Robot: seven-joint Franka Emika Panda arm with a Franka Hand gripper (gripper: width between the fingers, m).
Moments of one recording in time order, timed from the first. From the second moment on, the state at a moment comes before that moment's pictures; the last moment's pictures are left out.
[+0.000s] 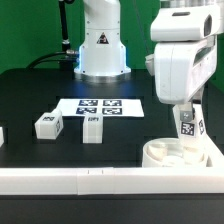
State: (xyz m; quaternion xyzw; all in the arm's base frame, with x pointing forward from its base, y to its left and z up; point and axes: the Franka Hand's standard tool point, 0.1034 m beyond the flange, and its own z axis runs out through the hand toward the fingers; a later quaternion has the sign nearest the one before) arm 0.605 0.110 0.085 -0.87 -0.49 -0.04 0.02
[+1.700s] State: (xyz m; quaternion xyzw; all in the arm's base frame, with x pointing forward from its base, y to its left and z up) arm 0.603 0.128 0.084 -0.82 0.56 -0.01 0.13
